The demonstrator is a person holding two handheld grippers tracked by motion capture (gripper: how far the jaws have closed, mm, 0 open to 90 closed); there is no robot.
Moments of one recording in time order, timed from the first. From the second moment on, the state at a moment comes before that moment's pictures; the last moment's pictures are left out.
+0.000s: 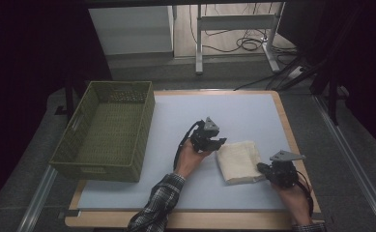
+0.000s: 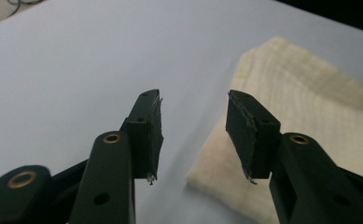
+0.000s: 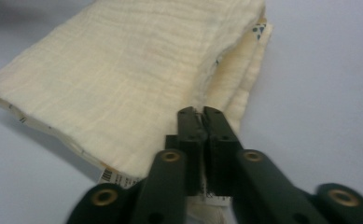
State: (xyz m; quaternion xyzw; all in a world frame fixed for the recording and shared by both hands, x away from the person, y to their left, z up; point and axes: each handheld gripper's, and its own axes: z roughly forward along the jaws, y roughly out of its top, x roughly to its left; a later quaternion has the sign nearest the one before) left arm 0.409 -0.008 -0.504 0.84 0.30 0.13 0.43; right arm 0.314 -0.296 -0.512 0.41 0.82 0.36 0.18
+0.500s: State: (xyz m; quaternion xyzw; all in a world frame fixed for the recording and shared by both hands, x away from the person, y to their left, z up) left arm 0.412 -0.007 -0.526 0.84 0.32 0.11 0.42; right arm 0.307 -0.306 -0.516 0.43 0.81 0.34 0.18
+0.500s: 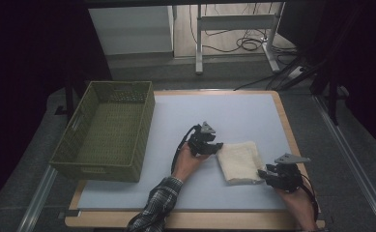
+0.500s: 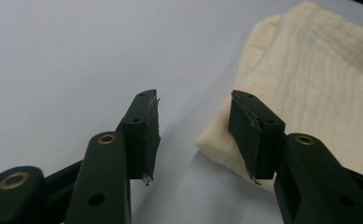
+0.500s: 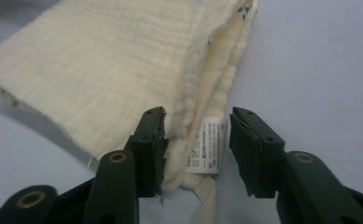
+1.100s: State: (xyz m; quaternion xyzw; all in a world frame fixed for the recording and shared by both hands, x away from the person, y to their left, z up) left arm 0.413 -0.019 -0.531 0.85 0.34 0.05 0.39; right arm 0.306 -0.309 -0.523 0.45 0.80 0.38 0.12
